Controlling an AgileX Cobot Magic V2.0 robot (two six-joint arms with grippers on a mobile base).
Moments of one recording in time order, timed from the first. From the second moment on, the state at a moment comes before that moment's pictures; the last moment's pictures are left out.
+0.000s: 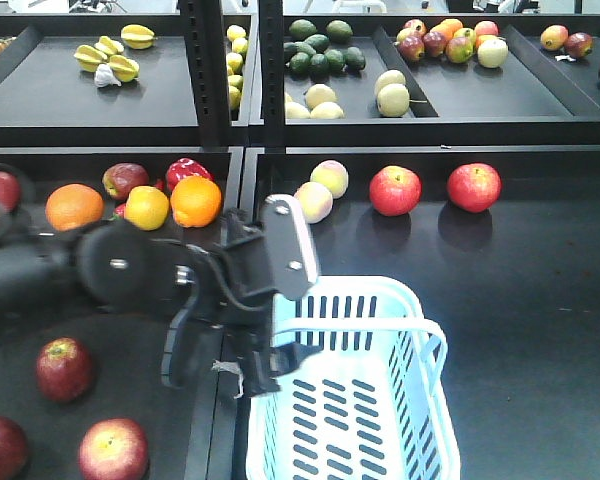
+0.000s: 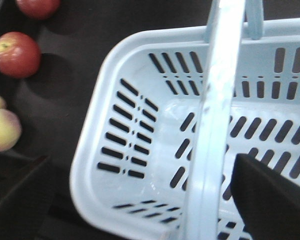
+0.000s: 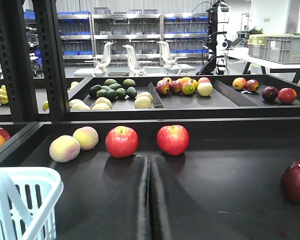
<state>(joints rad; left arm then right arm) -0.68 1.63 -1.09 -0.62 0.38 1.30 -0.02 -0.01 0.03 -0.04 0.05 0.05</state>
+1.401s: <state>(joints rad) -0.69 1.34 -1.16 -0.08 0.60 0.95 -0.02 -0.01 0.03 -0.04 0.05 0.05</state>
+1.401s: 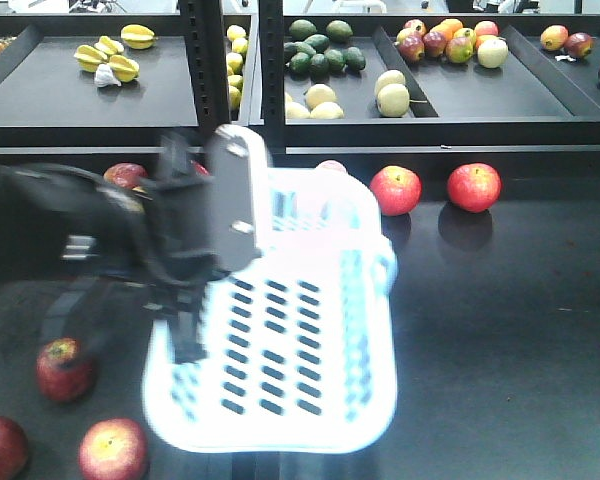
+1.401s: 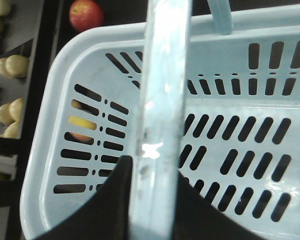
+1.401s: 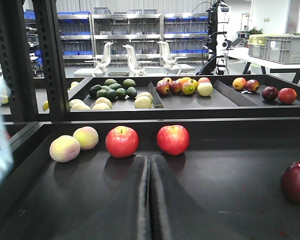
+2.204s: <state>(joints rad) -0.69 0.79 -1.16 0.09 0.93 0.79 -0.02 -0.01 0.03 -0.04 0.05 0.05</state>
